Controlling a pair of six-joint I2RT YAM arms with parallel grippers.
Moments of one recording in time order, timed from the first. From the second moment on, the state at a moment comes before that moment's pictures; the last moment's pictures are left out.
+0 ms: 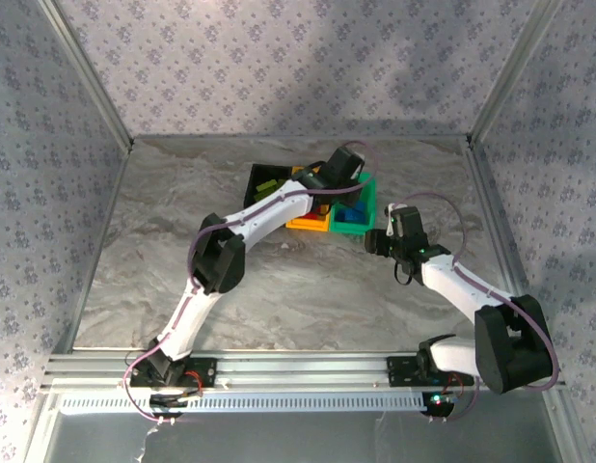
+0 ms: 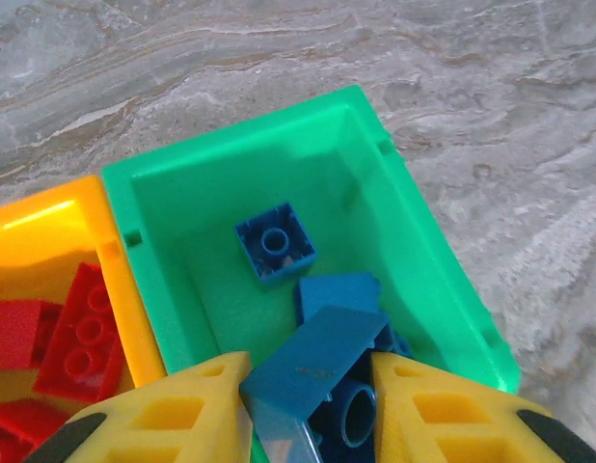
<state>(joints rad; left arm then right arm) -0.84 2.34 2.20 -0.65 -0.15 -0.29 0.29 1.26 0.61 -0.14 0.04 0.27</state>
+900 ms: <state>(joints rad) -0.84 2.25 2.04 -0.69 -0.19 -0.22 0.28 1.24 0.60 -0.14 0.01 0.28</state>
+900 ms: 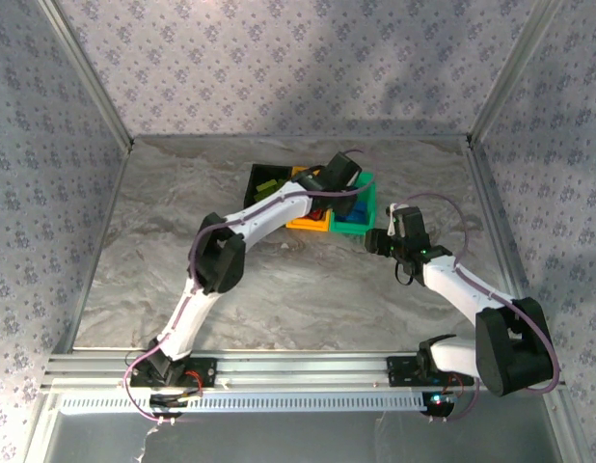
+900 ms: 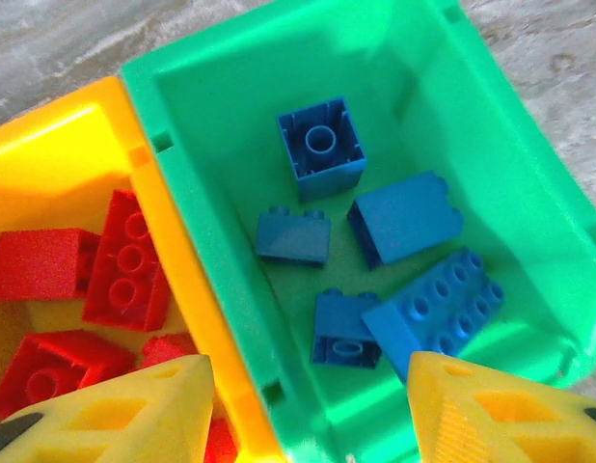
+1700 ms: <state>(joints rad) -0.60 1.22 0.80 -0.16 -0.34 -0.29 0.18 1.04 0.57 -0.14 0.06 0.27</state>
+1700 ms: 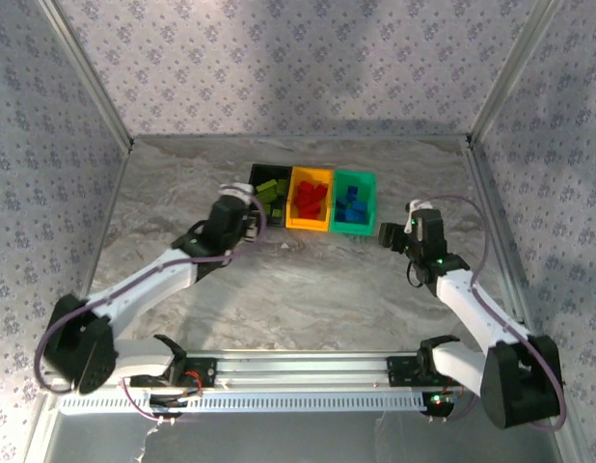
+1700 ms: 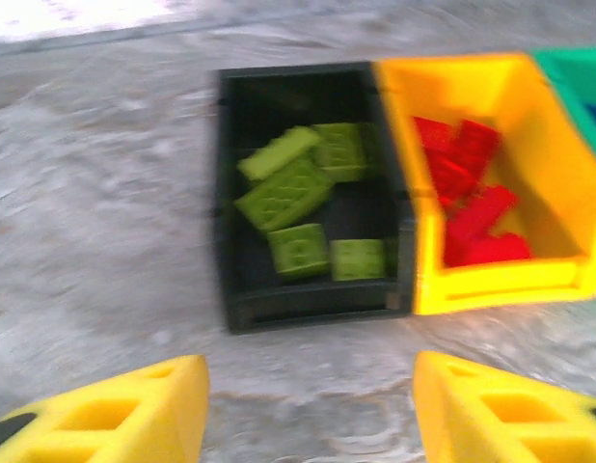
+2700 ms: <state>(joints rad) -0.01 1.02 0.35 0.14 -0.39 -0.25 -0.04 1.02 0.48 0.03 0.27 0.21</state>
